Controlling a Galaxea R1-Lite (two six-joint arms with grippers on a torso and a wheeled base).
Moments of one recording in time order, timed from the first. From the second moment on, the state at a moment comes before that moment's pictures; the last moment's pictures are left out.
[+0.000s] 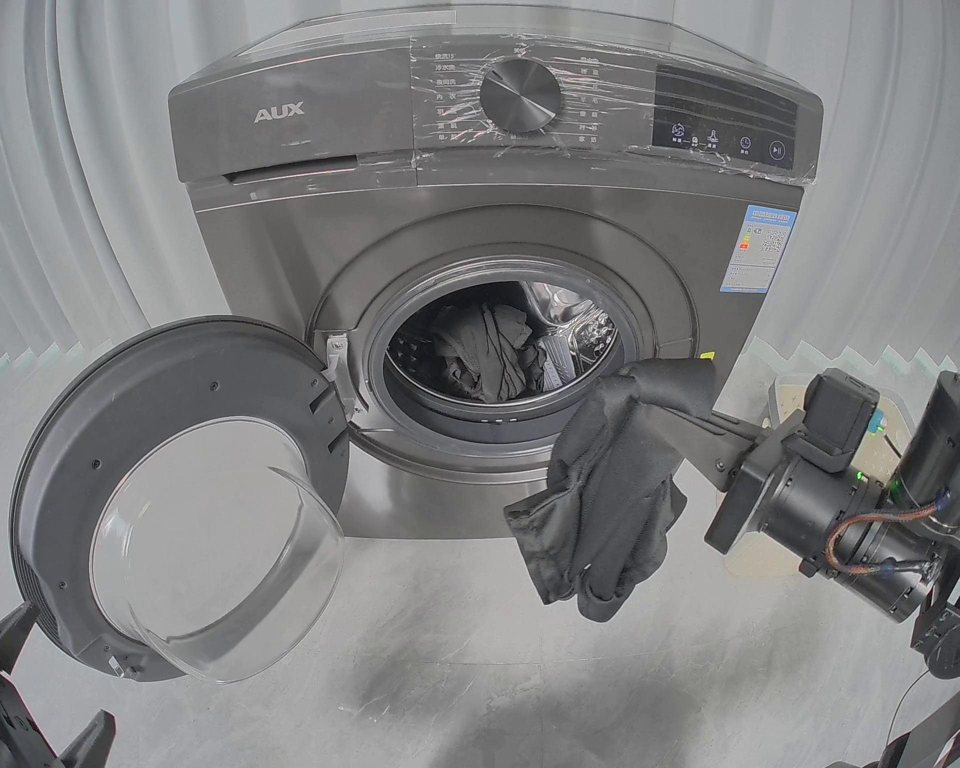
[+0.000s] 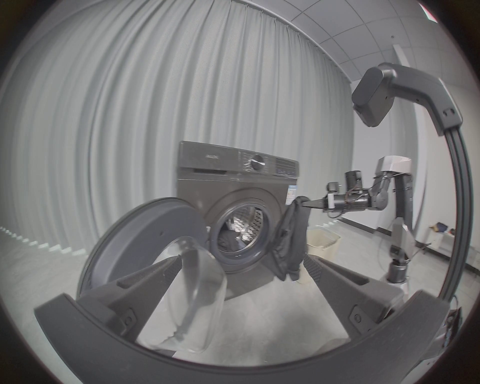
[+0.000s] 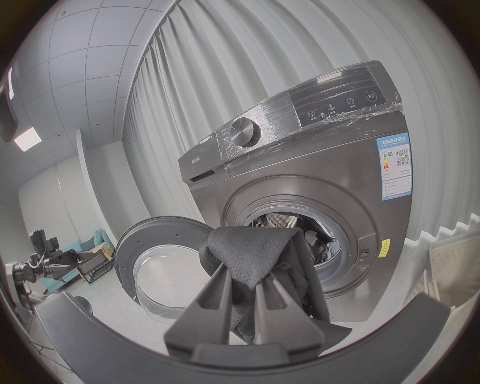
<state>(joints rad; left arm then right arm) -0.02 0.15 -0.23 -0.07 -0.42 -0.01 0.79 1.48 -0.51 -1.05 -0.11 0.15</state>
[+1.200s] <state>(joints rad) -0.43 1.55 -0.59 -0.68 -0.54 0.01 0.81 1.70 -0.75 -1.08 -0.12 0.19</state>
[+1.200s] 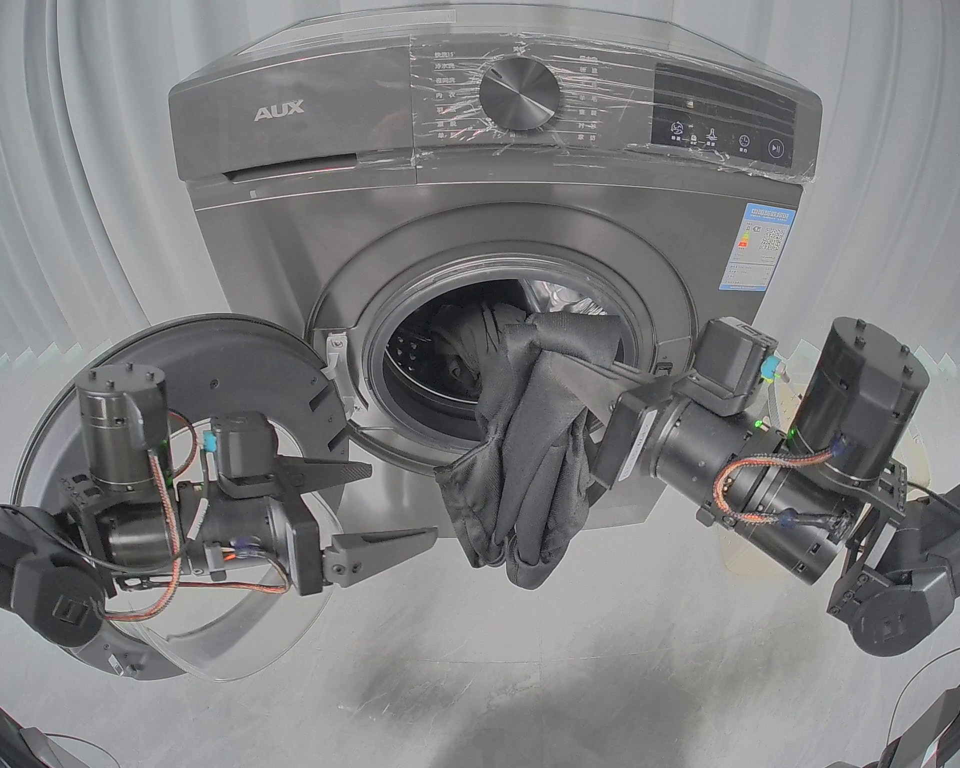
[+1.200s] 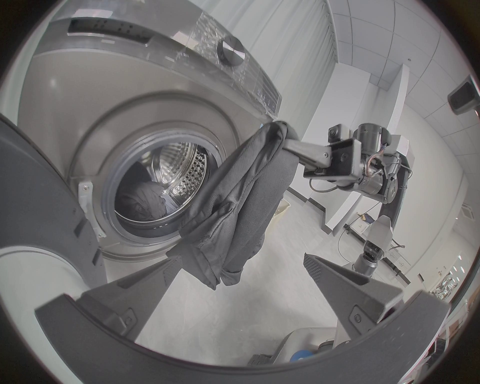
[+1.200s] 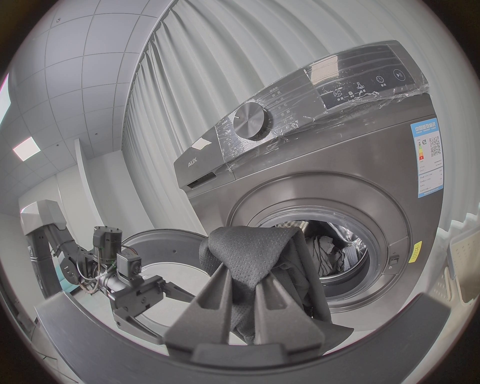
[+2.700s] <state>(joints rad) -0.50 1.92 -0.72 -0.96 -0.50 0.00 0.84 1.70 -0.75 -1.08 -0.12 0.18</state>
